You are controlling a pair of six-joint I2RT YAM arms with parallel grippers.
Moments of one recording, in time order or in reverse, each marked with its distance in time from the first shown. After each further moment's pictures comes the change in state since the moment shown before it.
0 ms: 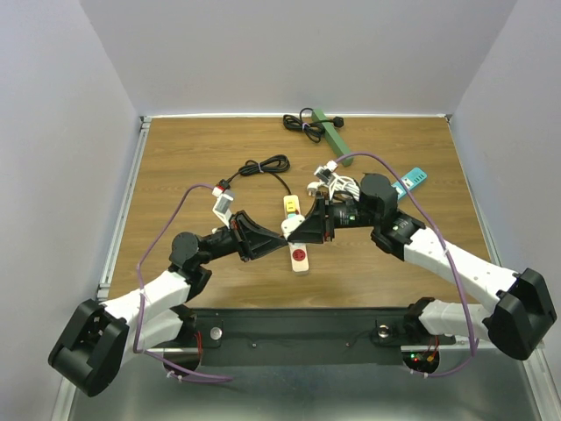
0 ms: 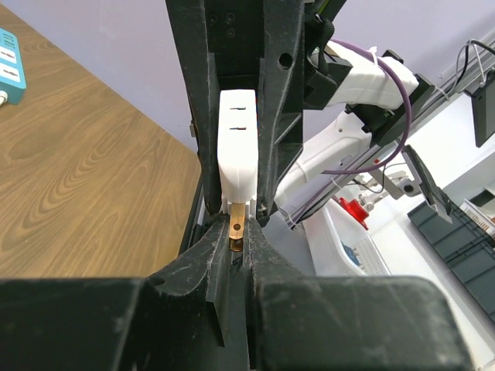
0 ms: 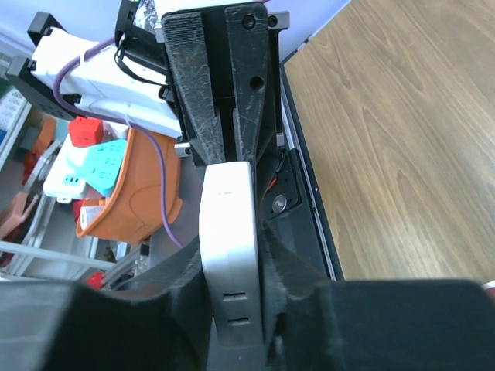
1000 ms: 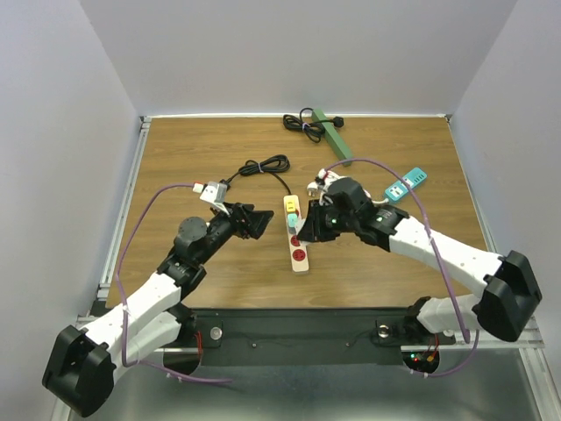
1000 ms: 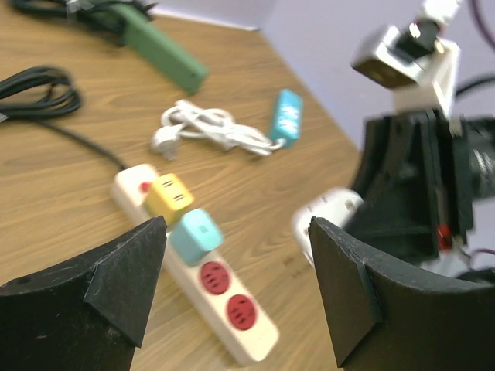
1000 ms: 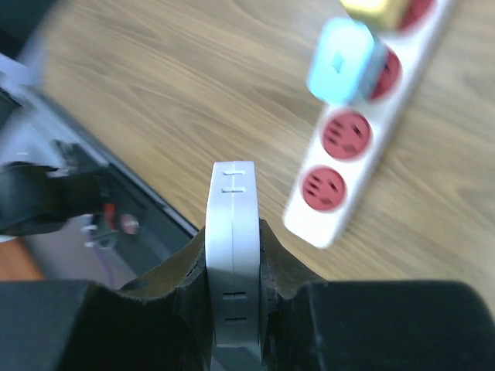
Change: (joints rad) left arm 0.011 -0.163 0.110 -0.641 -0.576 0.499; right arm 0.062 0.103 0.143 -0.541 0.593 -0.071
